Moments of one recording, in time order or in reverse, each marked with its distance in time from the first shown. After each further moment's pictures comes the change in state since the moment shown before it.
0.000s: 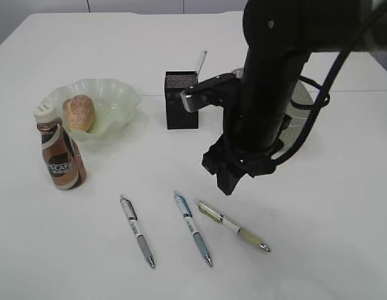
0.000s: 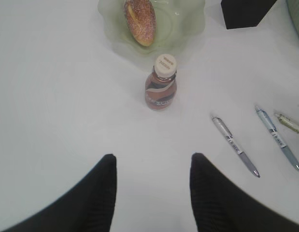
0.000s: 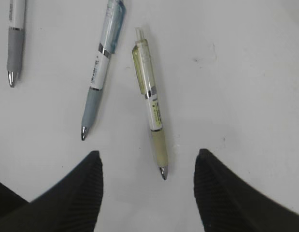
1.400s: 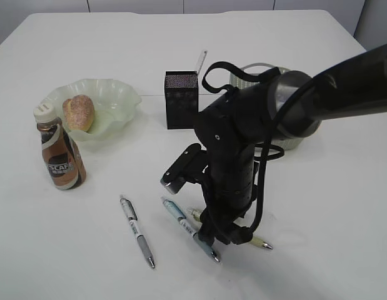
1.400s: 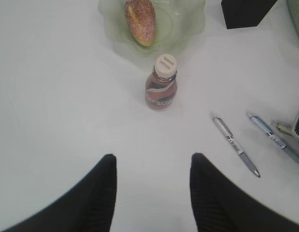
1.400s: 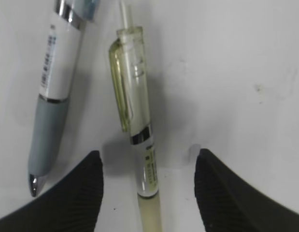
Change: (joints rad) left arm 0.000 0.000 0.000 0.000 0.000 0.000; right arm 0.125 0.214 0.115 -0.226 -0.223 -0.026
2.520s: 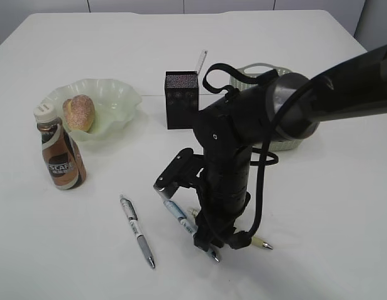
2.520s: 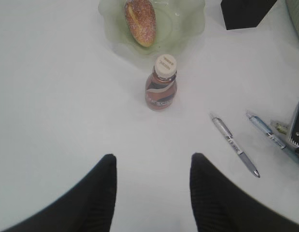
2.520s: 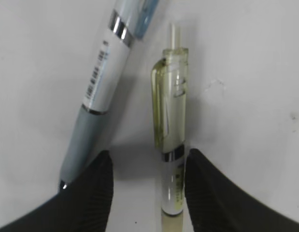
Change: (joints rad) left arm 0.000 -0.004 0.002 0.000 0.000 0.000; right arm 0.000 0.006 0.000 0.080 -0.023 -0.126
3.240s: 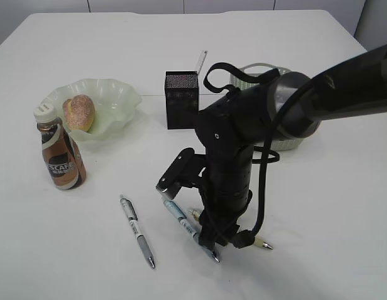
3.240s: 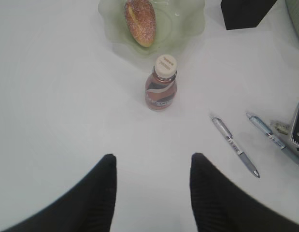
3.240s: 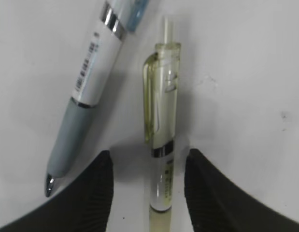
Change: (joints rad) left arm 0.000 -0.002 0.000 0.000 0.000 0.001; right arm -0.006 0.000 -0.002 -0.021 0.004 -0.025
